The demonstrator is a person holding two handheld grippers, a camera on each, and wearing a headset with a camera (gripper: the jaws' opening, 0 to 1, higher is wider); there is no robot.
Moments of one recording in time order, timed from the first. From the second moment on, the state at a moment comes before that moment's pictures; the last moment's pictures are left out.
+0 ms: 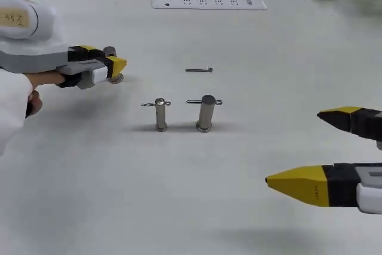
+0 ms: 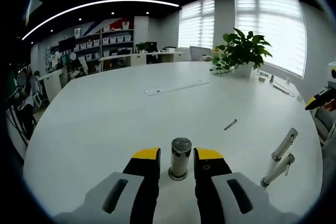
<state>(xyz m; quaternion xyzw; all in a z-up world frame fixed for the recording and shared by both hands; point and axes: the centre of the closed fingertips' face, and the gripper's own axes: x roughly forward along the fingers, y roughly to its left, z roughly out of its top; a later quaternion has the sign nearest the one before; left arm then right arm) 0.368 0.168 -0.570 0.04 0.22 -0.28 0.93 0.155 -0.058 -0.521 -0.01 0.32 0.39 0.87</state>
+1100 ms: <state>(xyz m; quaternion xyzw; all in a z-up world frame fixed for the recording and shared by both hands) 0.280 0.134 -0.474 0.05 0.14 -0.41 0.90 0.150 -0.056 -0.511 -0.01 0.30 0.40 0.87</state>
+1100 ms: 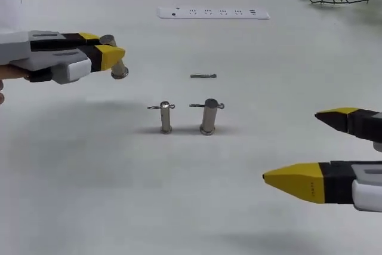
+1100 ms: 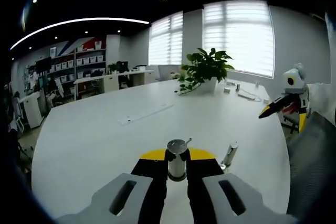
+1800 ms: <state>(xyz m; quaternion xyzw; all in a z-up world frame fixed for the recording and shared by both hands) 0.190 0.067 -0.498 0.05 0.17 -0.51 0.84 0.144 -0.058 -0.508 -0.01 0.29 0.40 0.87</state>
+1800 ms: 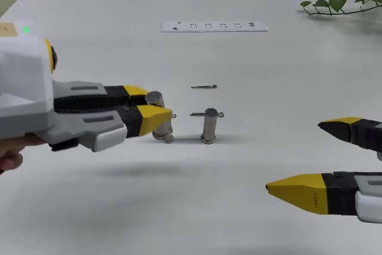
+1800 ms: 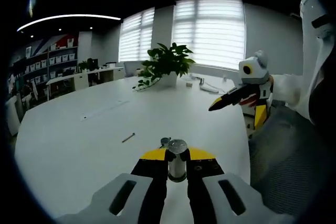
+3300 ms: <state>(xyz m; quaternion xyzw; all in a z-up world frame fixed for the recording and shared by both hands) 0.176 0.048 -0.563 0.11 0.21 -0.52 0.82 0.138 -0.052 -0.518 -0.01 0.30 0.41 0.86</state>
